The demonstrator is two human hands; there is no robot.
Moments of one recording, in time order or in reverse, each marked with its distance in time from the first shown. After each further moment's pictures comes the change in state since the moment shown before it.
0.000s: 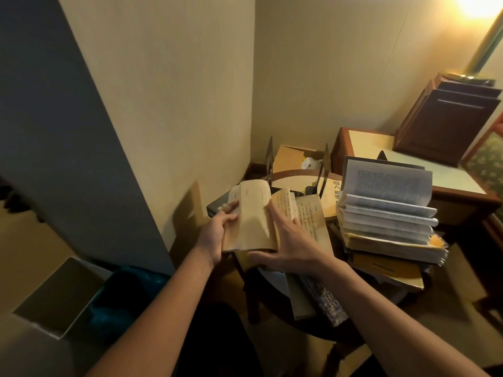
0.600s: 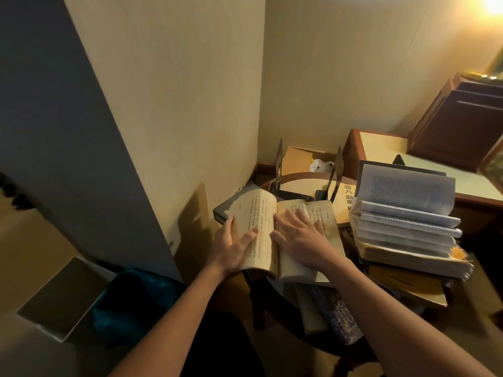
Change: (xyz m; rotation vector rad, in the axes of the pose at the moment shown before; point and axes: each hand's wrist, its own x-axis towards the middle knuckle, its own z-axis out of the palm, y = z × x) left_hand 0.022 -0.037 -0.016 0.648 0.133 0.154; right_hand 0.053 0.047 0.010 -0.307 -0.043 0.163
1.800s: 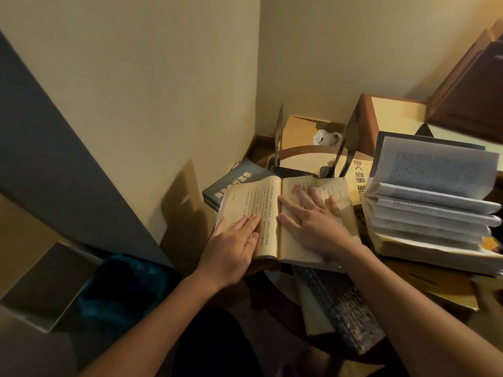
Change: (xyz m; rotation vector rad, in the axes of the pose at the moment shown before) left_hand -0.020 0.024 0.011 0.688 -0.146 0.243; right_hand 0.027 0.029 0.005 -0.054 0.025 0.068
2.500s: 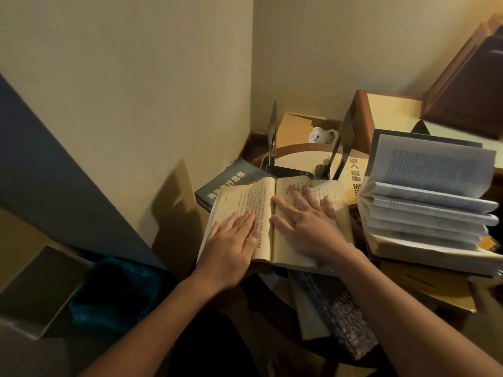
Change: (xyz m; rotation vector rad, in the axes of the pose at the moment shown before) left_hand 0.023 -0.019 0.027 0.013 -0.005 0.030; right_hand 0.000 -0.001 0.006 -0.003 0.023 0.009
